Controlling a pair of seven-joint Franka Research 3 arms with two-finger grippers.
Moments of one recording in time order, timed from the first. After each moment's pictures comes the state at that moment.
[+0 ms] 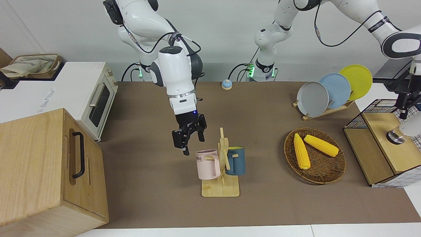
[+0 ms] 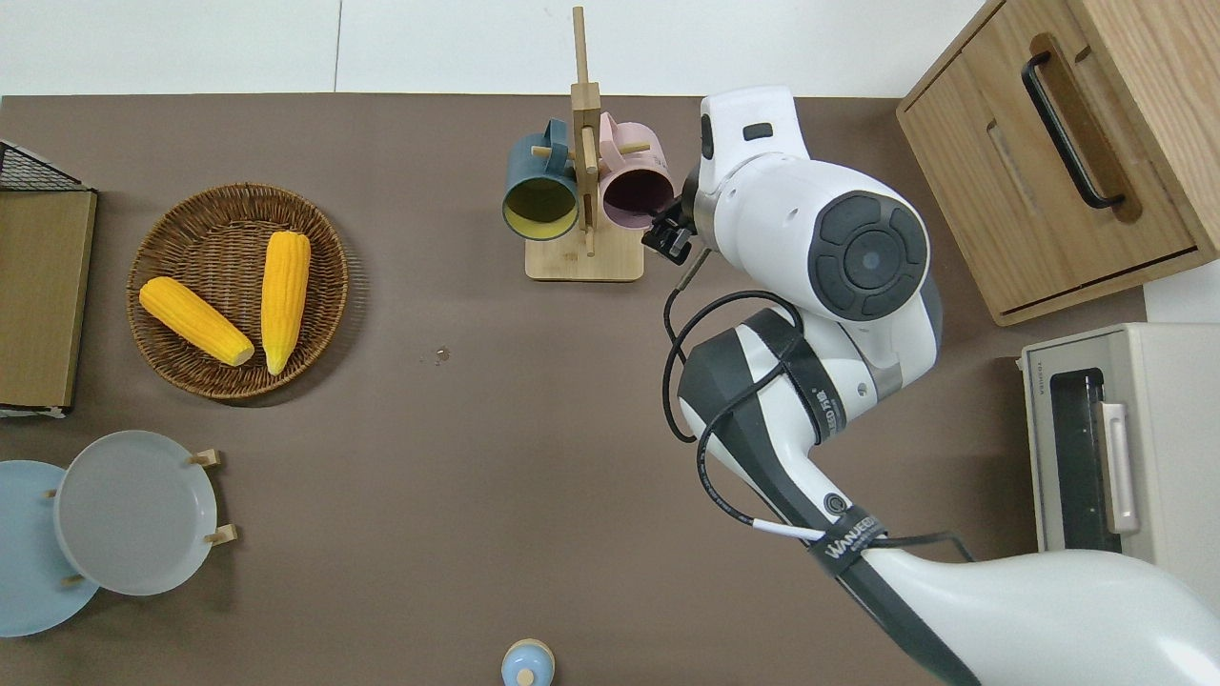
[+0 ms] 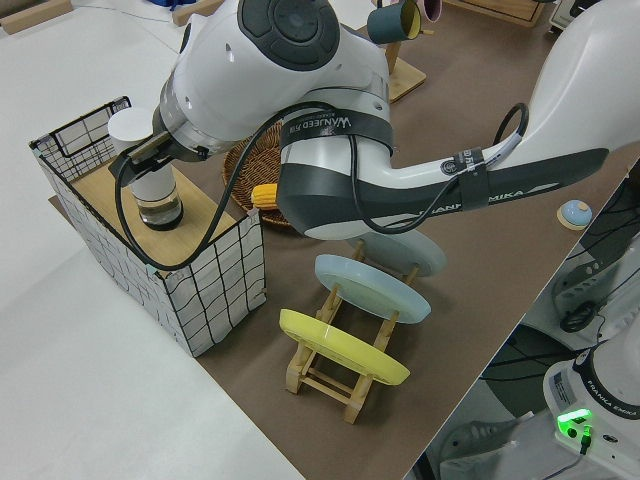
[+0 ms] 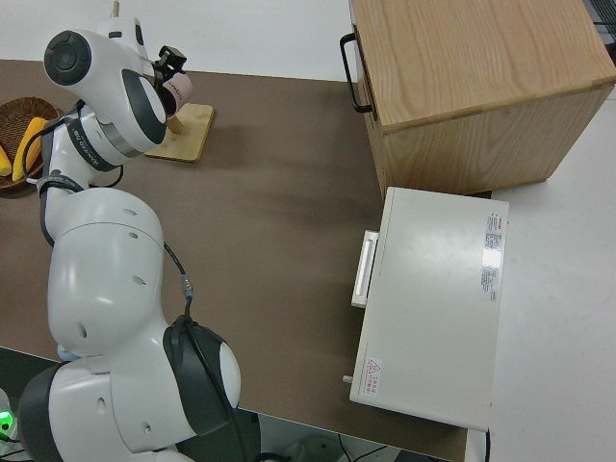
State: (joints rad) left arm 0.44 0.25 0.12 -1.63 -0.54 2.43 0.88; right arm 0.13 0.46 0.32 -1.48 -0.29 2.46 -0.42
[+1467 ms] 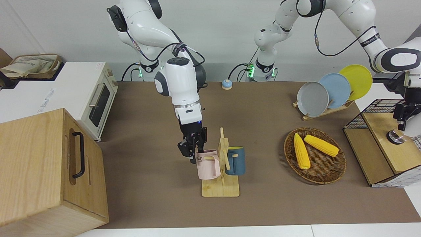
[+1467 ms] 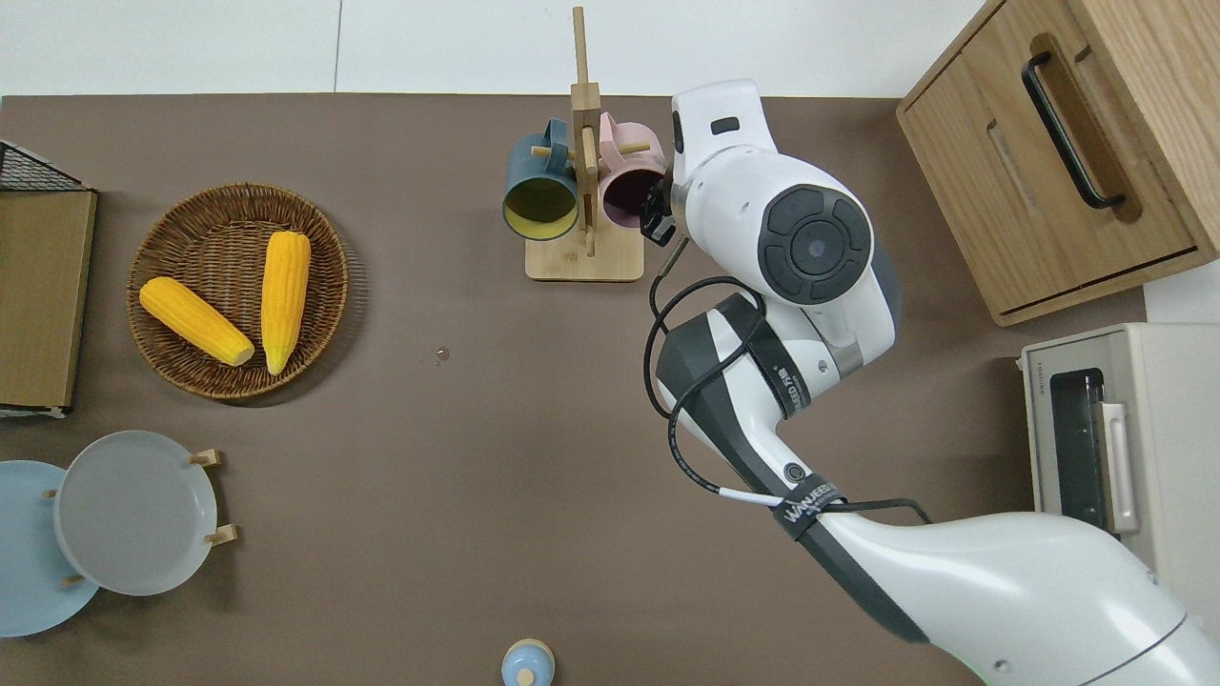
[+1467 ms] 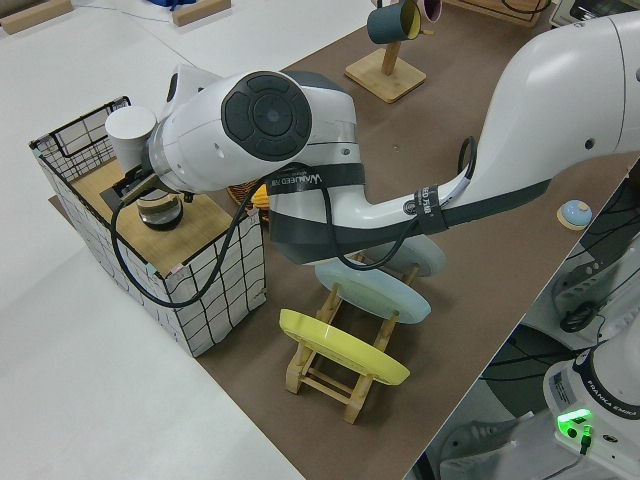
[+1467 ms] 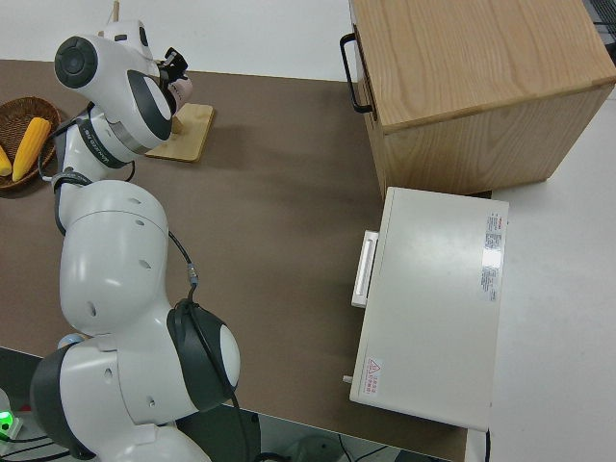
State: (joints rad) left arm 0.44 0.34 0.12 -1.63 -0.77 2.52 1.05; right arm 0.21 0.54 0.24 -1.40 -0.33 2.48 -0.42
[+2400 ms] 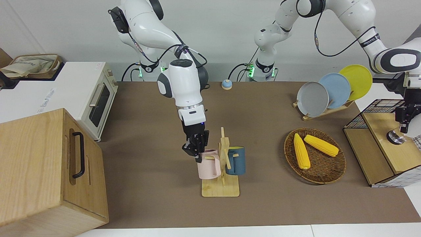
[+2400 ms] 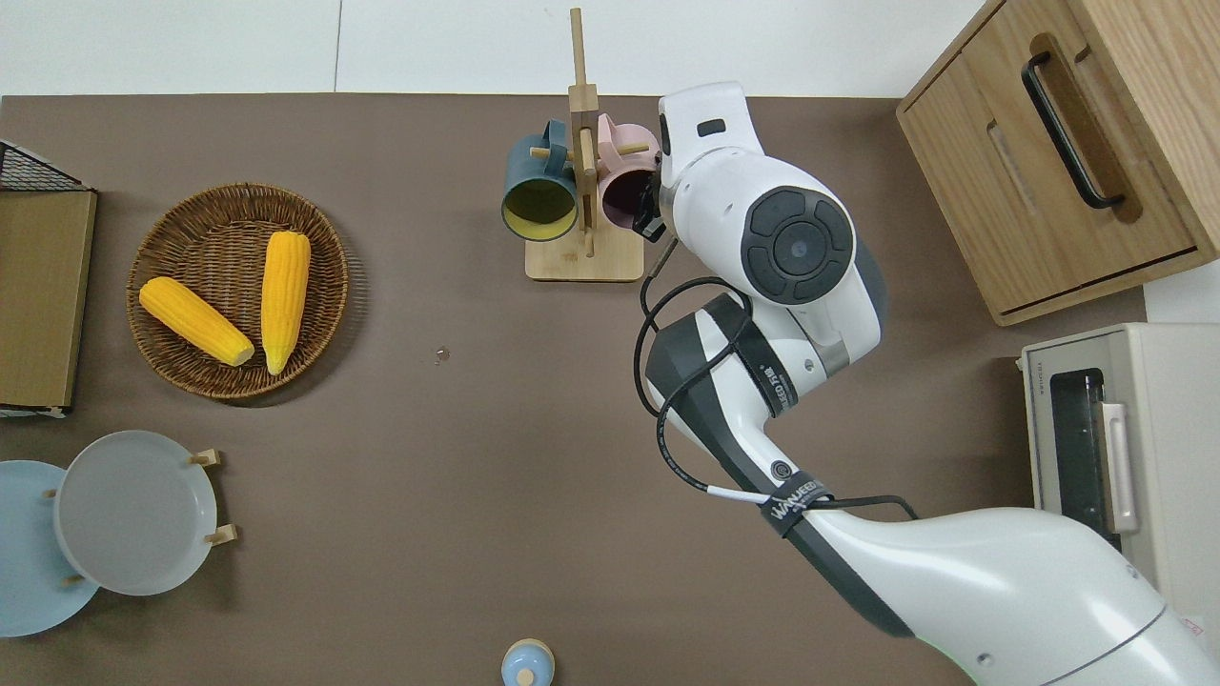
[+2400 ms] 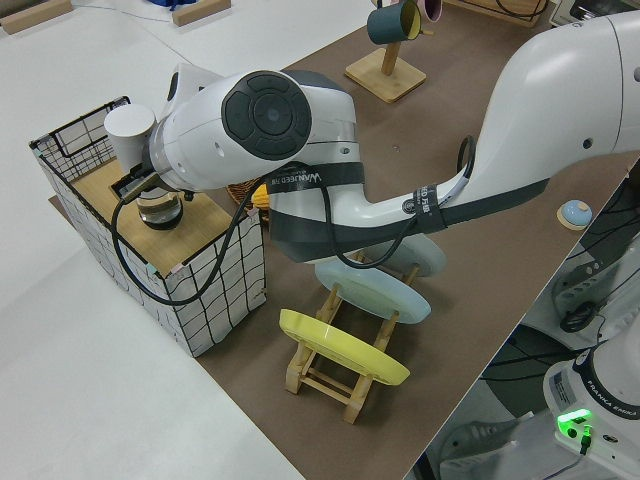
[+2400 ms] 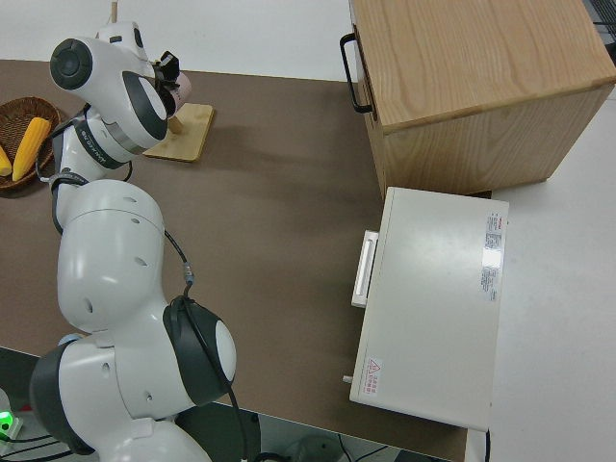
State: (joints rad) left arm 0.44 0.34 0.11 -1.63 -0.77 2.52 1.05; right arm 0.23 0.56 0.22 -1.38 -0.33 2.48 -0.42
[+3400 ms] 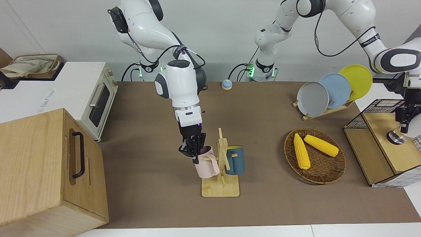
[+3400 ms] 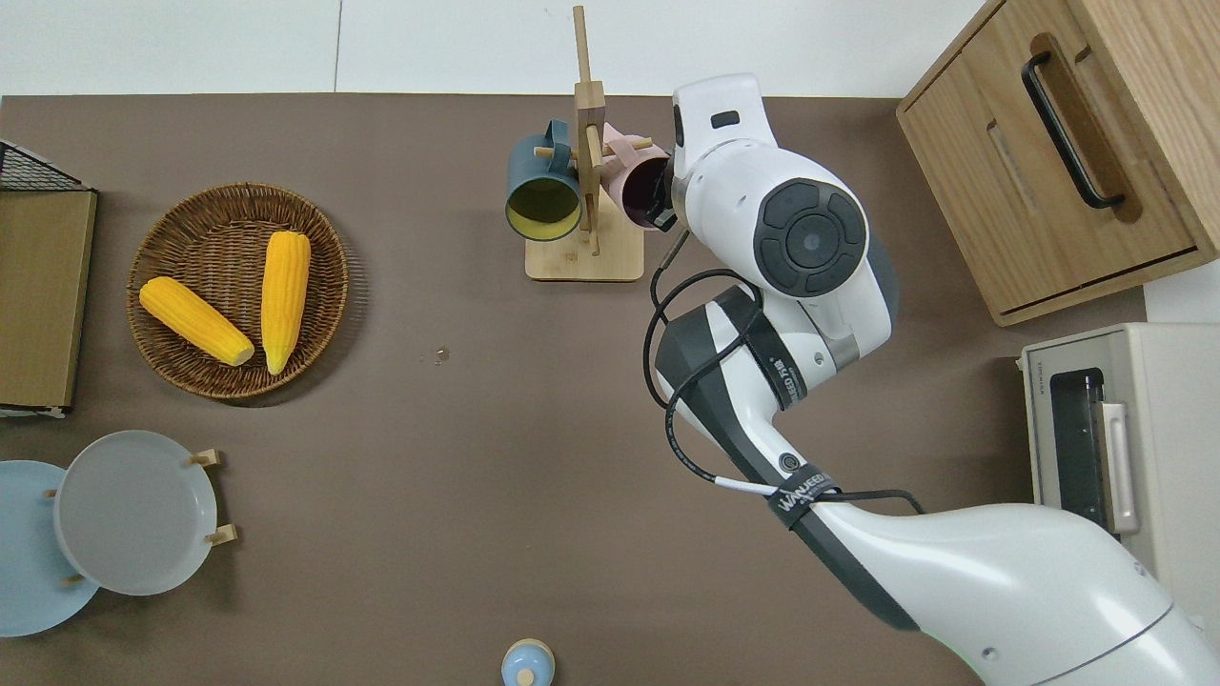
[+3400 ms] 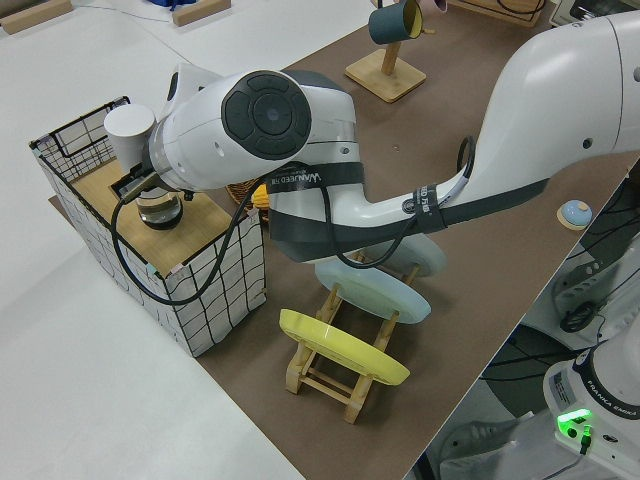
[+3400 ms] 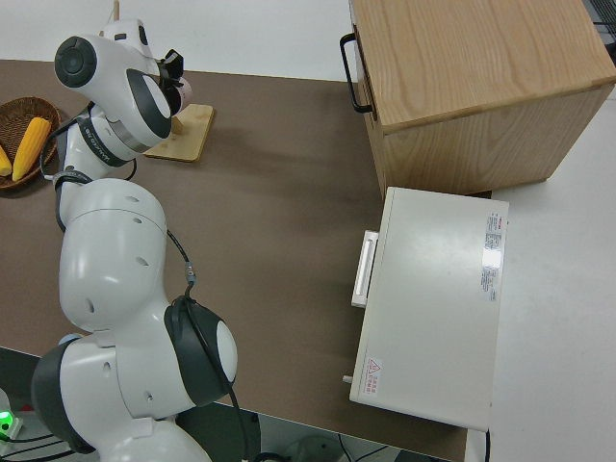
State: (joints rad) left arm 0.44 0.34 0.11 -1.63 -0.77 2.52 1.05; right arm 0.23 0.56 0.20 -1.37 -0.33 2.48 -0.42
